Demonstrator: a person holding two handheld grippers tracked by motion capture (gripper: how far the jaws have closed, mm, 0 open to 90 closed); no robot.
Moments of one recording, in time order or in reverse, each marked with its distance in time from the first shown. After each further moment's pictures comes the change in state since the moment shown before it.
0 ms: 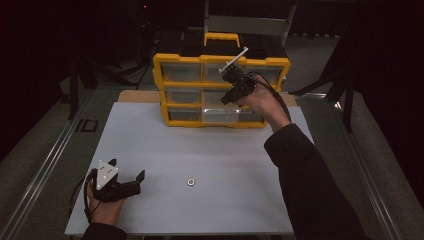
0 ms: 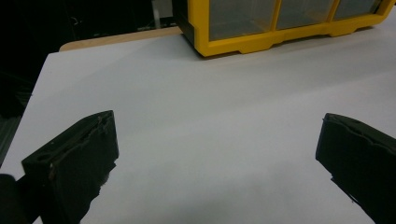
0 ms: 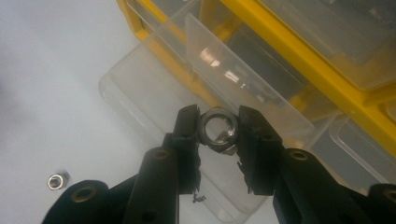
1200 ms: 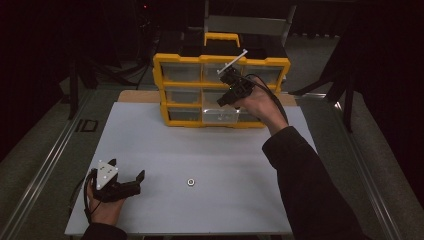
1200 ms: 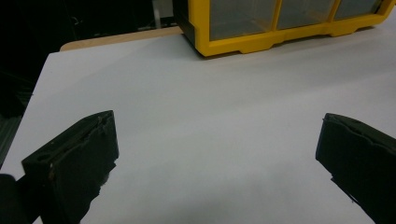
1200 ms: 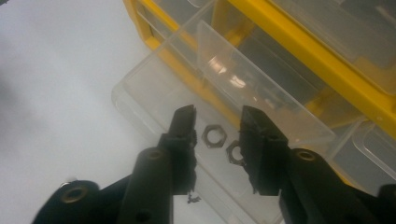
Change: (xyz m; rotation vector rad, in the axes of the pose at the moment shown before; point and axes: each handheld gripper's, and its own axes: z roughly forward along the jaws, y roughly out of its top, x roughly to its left) left arm 0.000 0.000 0.000 -0.001 0.001 0.001; right arm 0.005 -0.003 0.004 -0.032 0.027 0.017
